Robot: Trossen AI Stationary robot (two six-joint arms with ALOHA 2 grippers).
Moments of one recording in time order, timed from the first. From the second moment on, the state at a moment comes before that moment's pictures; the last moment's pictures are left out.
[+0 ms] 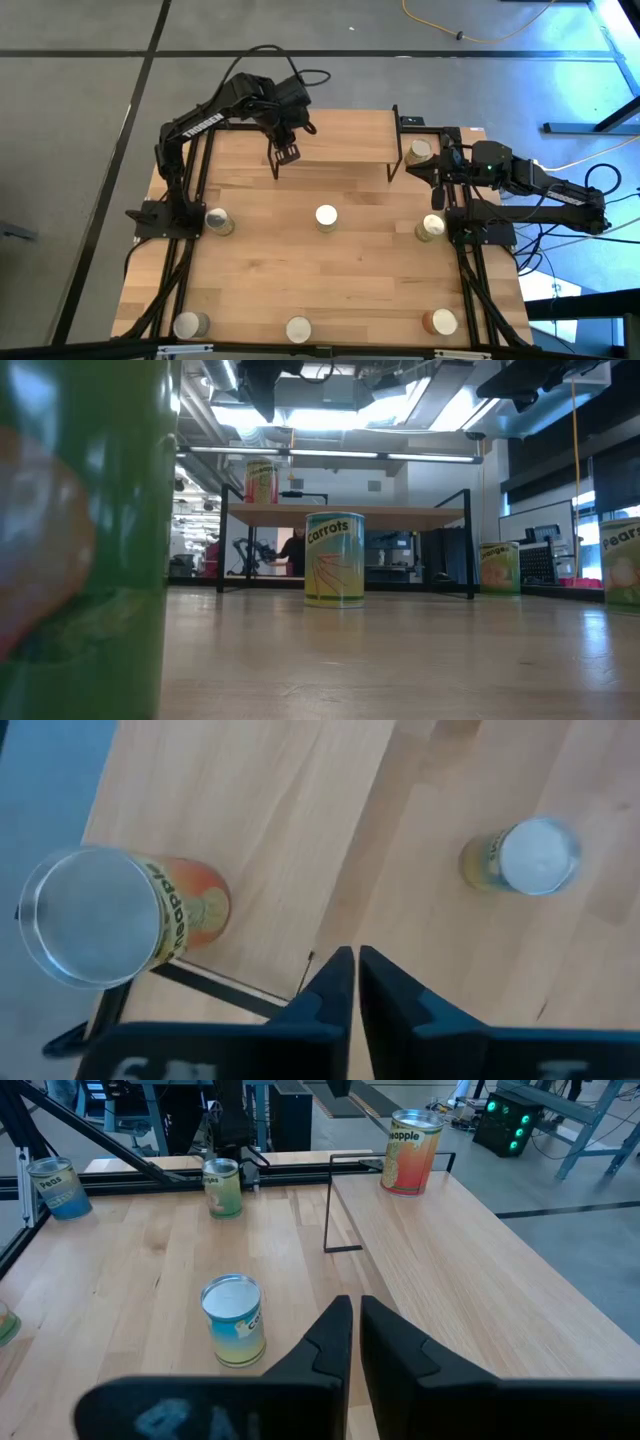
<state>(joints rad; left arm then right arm) 0.39 1.84 2.22 -1.57 -0.03 0.02 -0.23 0.57 0.77 -0.51 0.01 -0.05</state>
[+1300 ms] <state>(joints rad) 0.62 1.84 1.99 -1.38 -0.19 -0.01 -0.23 0.57 0.77 -0.51 0.01 -0.05</state>
